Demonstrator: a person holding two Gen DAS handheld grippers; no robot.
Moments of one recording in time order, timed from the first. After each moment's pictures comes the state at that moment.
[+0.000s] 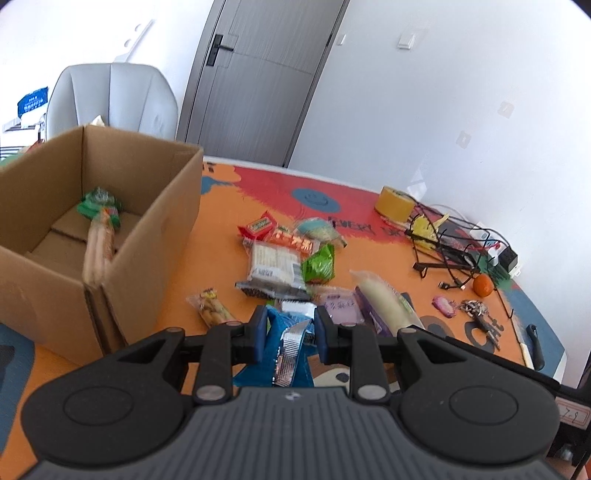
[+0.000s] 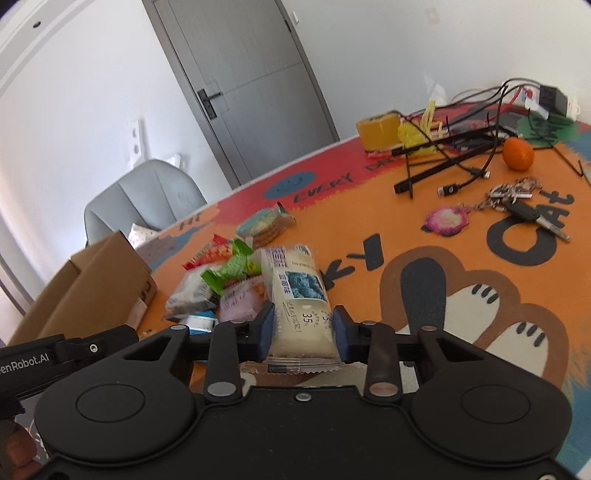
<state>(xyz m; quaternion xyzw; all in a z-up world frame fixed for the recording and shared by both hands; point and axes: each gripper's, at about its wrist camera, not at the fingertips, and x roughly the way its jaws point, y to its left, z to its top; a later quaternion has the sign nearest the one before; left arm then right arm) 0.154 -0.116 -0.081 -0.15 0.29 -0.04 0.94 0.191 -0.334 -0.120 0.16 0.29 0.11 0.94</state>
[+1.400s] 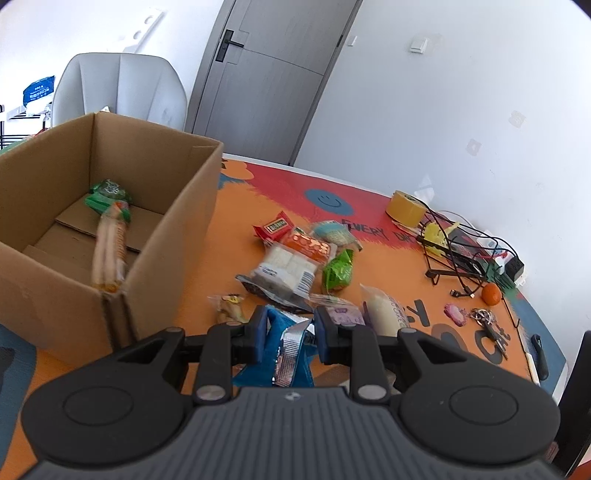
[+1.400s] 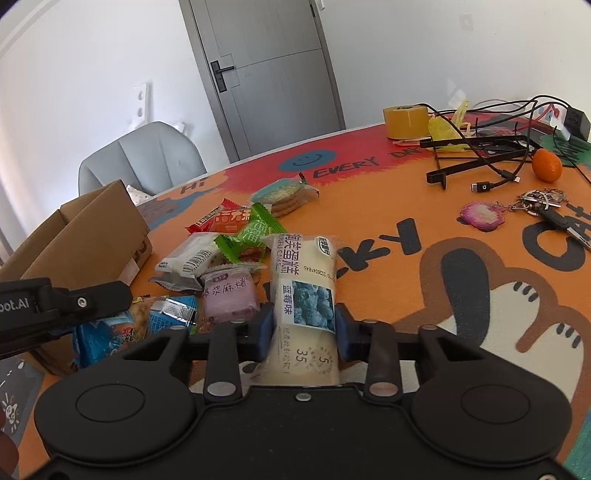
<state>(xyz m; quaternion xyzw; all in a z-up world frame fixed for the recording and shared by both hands) 0.166 -0.100 -0.093 -0.16 0.30 -0.03 0.94 0.201 -0.293 -0.134 0.09 0.31 0.11 0.94</state>
